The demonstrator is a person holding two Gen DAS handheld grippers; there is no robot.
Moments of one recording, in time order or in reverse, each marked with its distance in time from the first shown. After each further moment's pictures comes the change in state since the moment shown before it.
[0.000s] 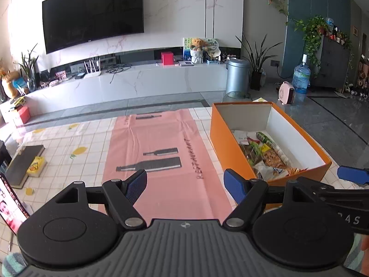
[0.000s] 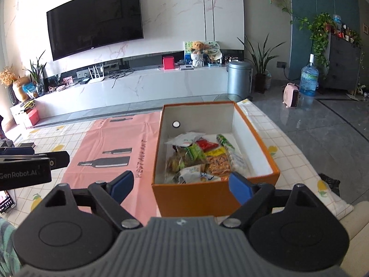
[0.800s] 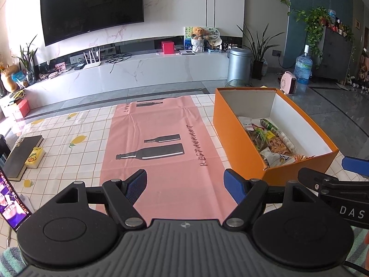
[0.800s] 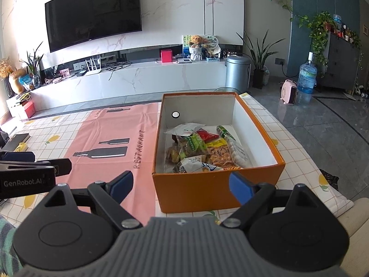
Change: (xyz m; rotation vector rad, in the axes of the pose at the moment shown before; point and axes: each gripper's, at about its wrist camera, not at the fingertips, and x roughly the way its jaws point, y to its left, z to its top) left arm 0.005 0.004 -0.010 0.001 0.048 0.009; right arm 0.009 0.011 -0.009 -0.022 0.013 -0.021
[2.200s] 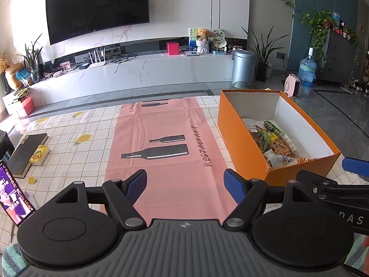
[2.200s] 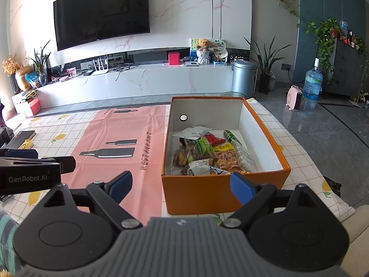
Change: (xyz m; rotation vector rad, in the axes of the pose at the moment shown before) left arm -0.011 0.003 0.002 -0.016 -0.001 0.021; right arm -0.004 0.006 0.000 -0.027 -0.011 0.019
